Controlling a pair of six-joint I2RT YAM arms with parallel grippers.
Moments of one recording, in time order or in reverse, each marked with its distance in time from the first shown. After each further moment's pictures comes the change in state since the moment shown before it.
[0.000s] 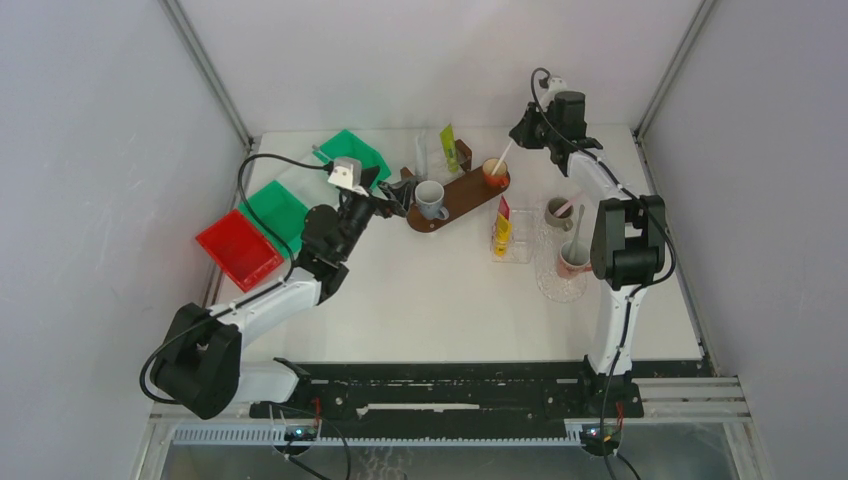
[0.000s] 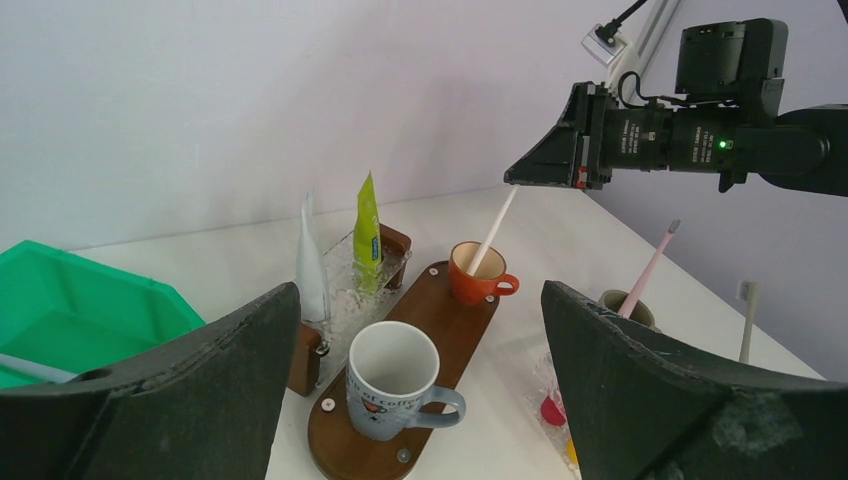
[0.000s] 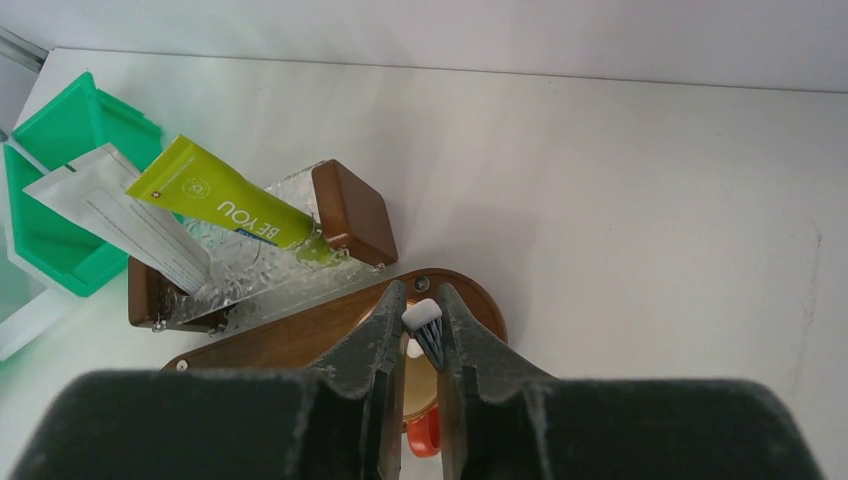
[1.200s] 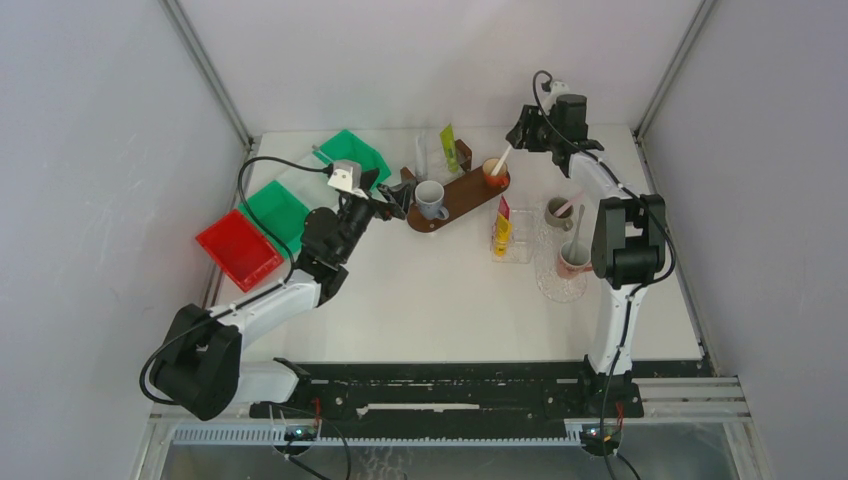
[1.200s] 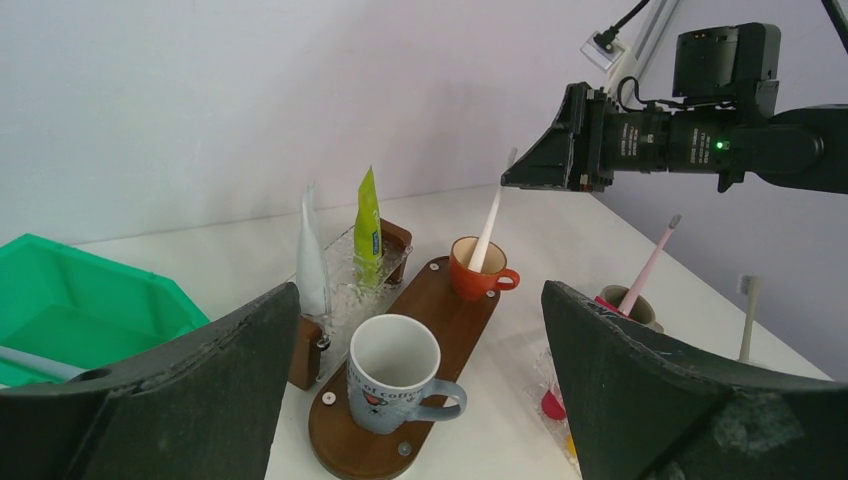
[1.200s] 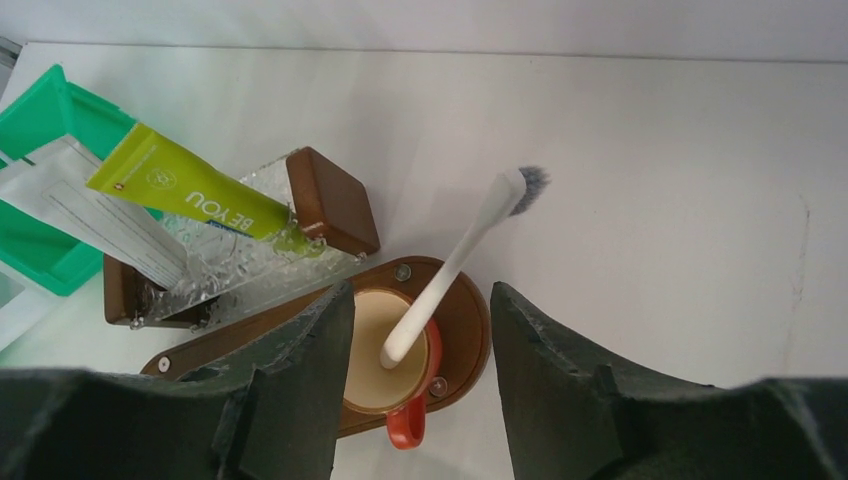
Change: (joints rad) left arm 0.000 -0.006 -0.023 0.018 0.000 0.000; right arm -0.022 0.010 -0.005 -0.010 0.010 0.001
